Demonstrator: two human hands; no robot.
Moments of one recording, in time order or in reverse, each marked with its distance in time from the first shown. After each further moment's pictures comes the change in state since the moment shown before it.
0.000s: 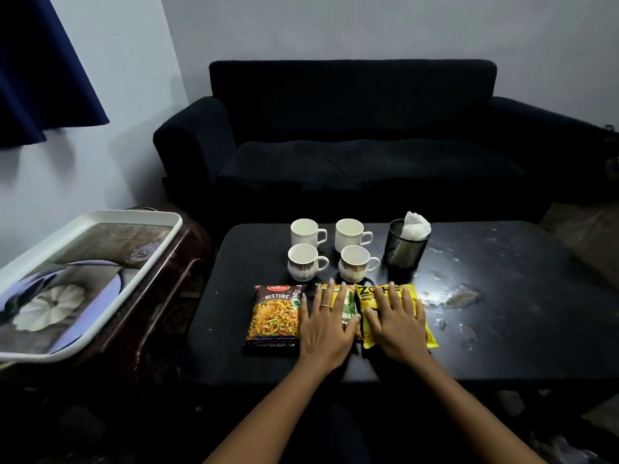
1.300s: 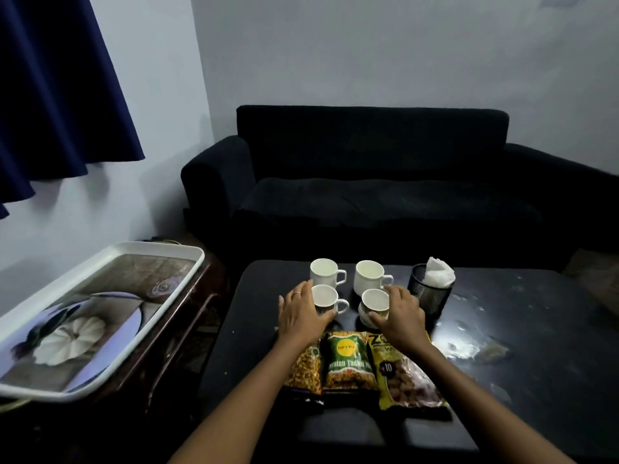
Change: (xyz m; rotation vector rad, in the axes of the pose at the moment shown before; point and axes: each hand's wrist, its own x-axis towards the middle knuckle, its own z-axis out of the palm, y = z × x) left_hand 0.070 -0.064 -0.072 -0.185 0.095 -0.186; right_hand 0.074 -0.046 -0.049 0.220 0.156 -0.090
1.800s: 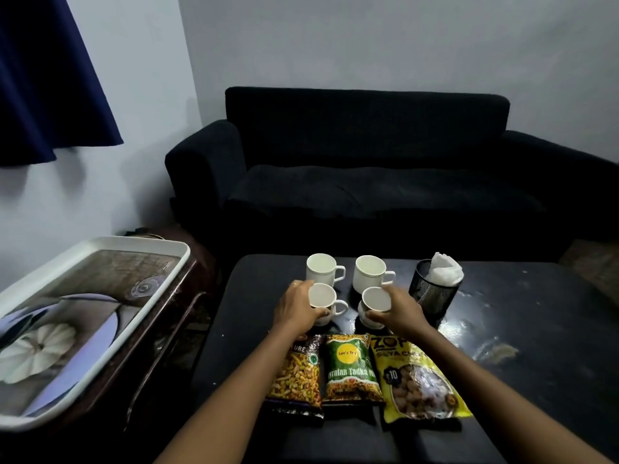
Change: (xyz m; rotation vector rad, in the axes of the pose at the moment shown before) left_hand 0.038 -0.013 0.010 -0.114 -0.093 -0.042; right_hand 0.038 0.017 0.020 0.105 -0.191 0.027
